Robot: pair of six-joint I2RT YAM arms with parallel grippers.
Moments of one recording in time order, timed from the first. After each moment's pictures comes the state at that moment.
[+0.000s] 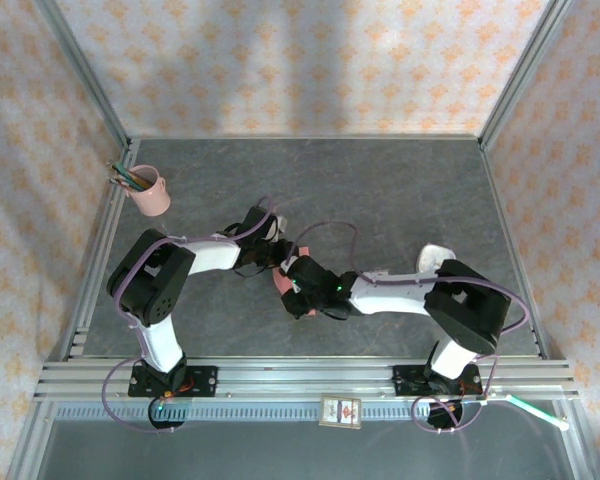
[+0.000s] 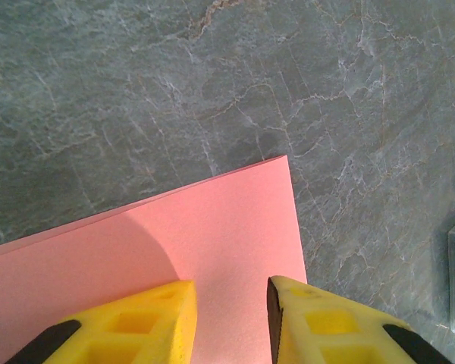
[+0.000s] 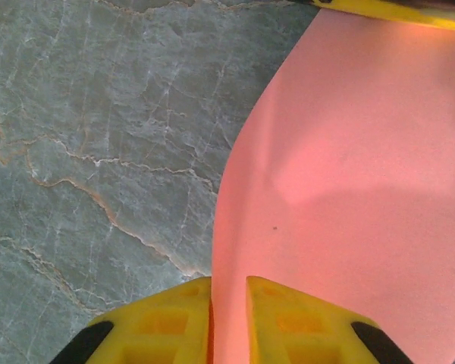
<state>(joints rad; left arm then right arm) -0.48 1.80 0.89 -0.04 0.37 -0.64 1.04 1.63 0.81 -0.09 -0.06 0.43</state>
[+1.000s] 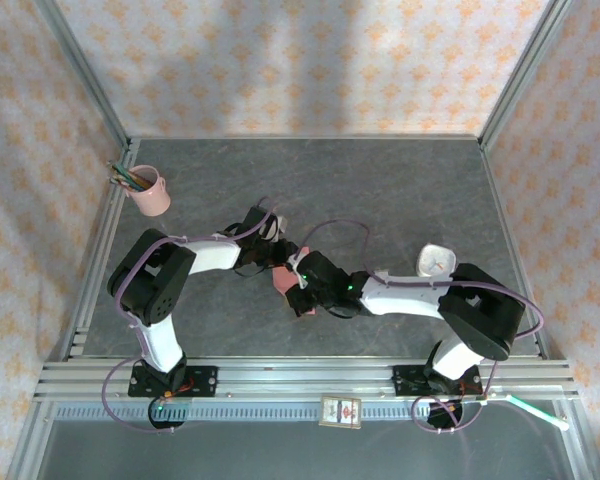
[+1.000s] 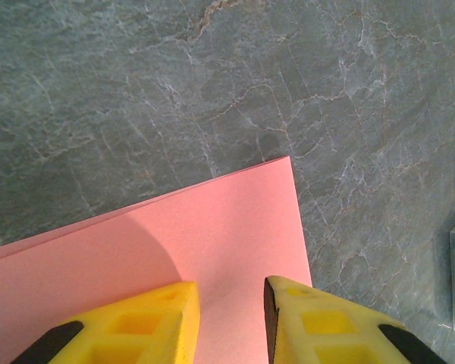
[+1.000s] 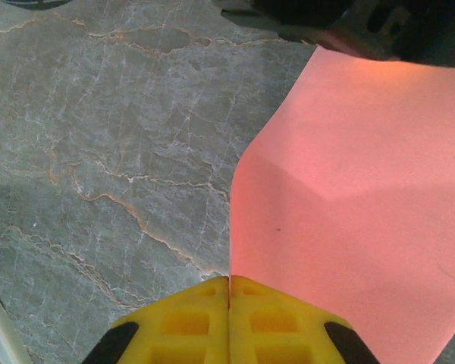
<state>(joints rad) -0.48 1.80 0.89 -0.04 0.37 -0.64 1.00 1.56 0.76 -0.03 -0.12 0.47</state>
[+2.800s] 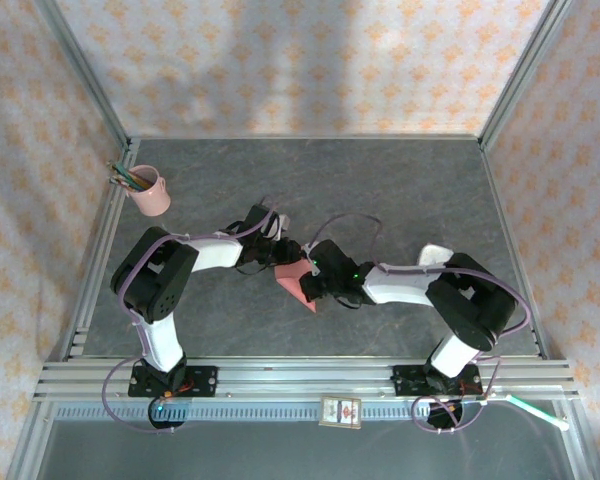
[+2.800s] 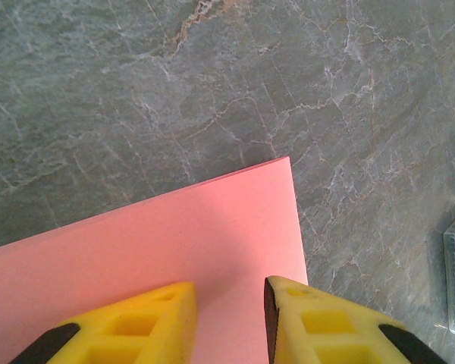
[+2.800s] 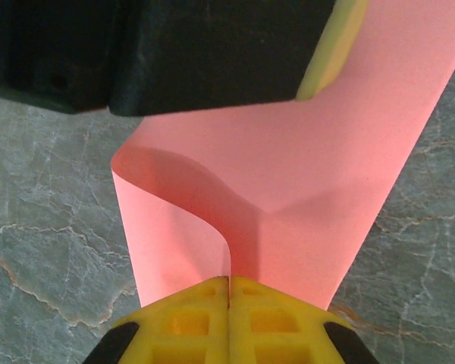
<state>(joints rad) -0.48 1.83 0.92 -0.04 0.39 -0.62 0.86 1.63 0.74 0.00 -0.11 0.44</state>
